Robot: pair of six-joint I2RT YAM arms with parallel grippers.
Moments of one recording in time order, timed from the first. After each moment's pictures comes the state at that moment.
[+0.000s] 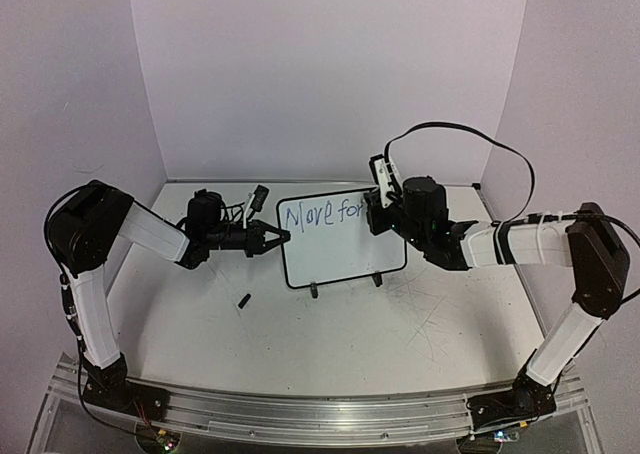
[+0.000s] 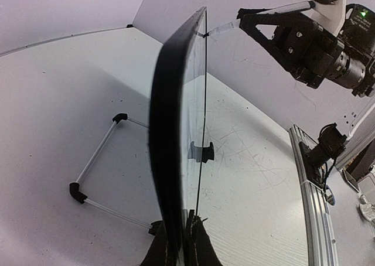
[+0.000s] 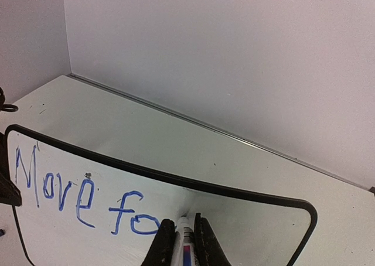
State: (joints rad) left arm -0.48 1.93 0.91 0.75 0.84 -0.26; right arm 0.72 1.67 1.00 0.45 0.29 -0.06
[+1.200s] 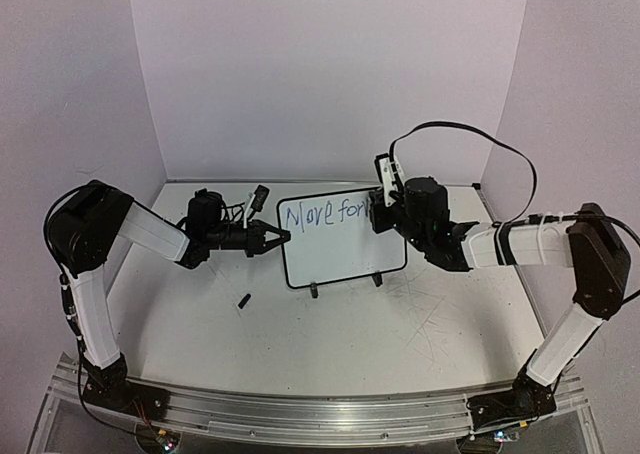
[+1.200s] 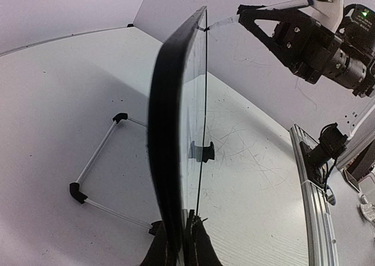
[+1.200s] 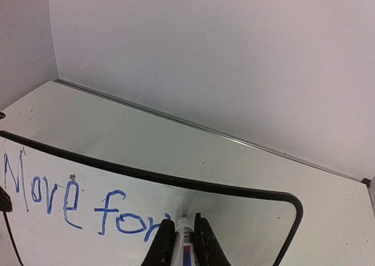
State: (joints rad) left arm -0.48 1.93 0.91 0.74 0.84 -0.25; right arm 0.72 1.66 0.99 0.47 0.35 -0.04
